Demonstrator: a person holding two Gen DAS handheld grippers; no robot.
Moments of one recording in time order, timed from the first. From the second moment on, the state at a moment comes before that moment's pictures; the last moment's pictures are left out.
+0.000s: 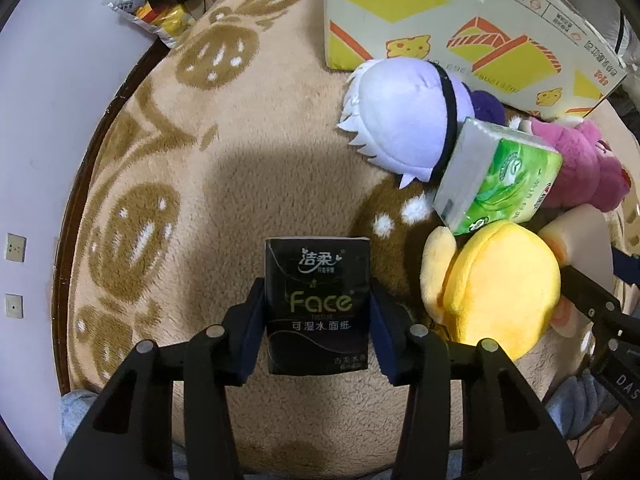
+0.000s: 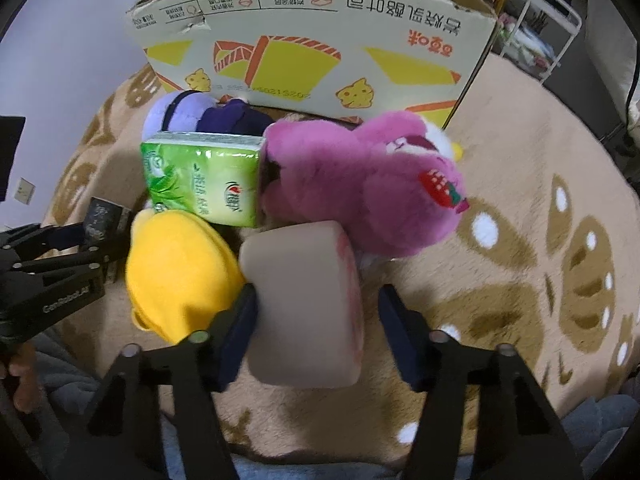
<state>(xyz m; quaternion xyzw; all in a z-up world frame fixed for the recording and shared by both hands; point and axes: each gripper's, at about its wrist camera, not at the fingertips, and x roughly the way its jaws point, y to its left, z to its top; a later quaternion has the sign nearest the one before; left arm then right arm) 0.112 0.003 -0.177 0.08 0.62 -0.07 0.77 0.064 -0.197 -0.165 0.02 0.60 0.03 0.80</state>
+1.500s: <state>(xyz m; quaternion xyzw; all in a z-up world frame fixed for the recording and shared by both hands) 0.036 -0.016 0.011 0.07 0.22 -0.12 0.97 0.018 -0.223 -0.008 0.04 0.29 -0.02 0.96</state>
